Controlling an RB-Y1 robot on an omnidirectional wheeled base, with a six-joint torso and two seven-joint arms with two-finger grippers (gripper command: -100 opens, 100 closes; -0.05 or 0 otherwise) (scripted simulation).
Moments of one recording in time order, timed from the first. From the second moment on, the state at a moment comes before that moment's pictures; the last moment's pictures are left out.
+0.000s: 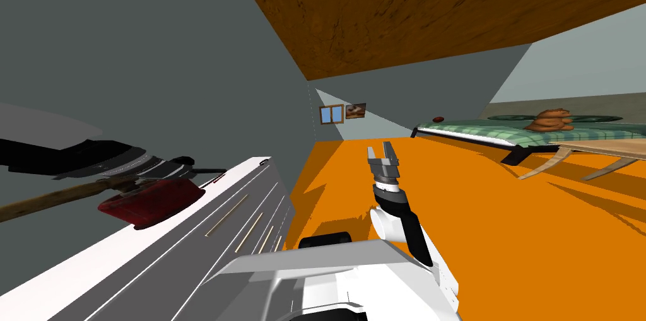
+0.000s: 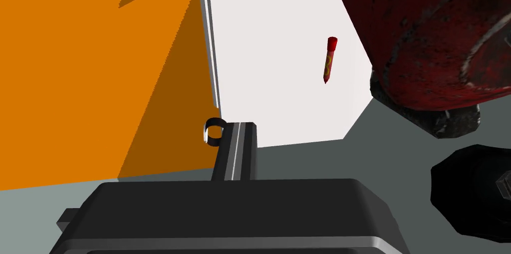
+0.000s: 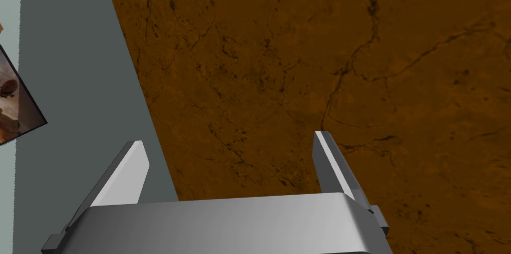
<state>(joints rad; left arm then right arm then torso) 0.56 2.48 -0.53 -1.22 0.15 -0.94 0.43 0.49 -0.03 0.02 -2.35 -0.03 -0.52 0.03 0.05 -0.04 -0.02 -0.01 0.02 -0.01</state>
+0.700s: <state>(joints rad) 0.54 2.46 -0.56 -1.24 0.15 -0.93 0.42 0.49 -0.03 0.02 -2.35 -0.03 -0.52 0.03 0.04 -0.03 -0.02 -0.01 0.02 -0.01</state>
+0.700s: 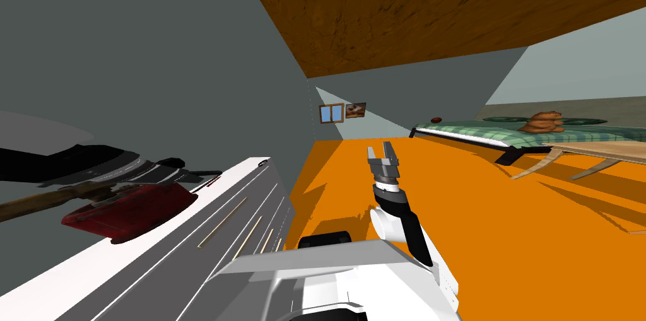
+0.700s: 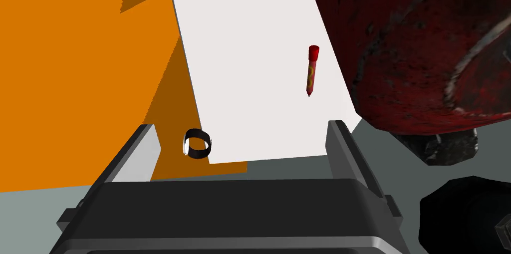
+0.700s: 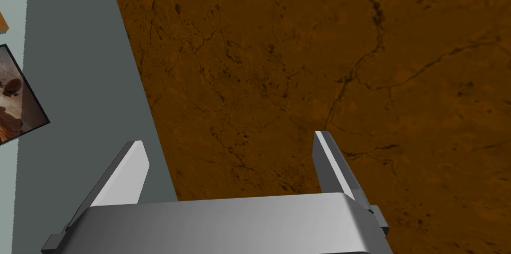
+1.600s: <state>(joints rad) 0.56 2.46 -0.54 -1.23 0.15 -0.93 0.42 0.49 -0.03 0.02 -2.35 -0.03 -0.52 0.03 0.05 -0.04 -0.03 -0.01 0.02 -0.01</state>
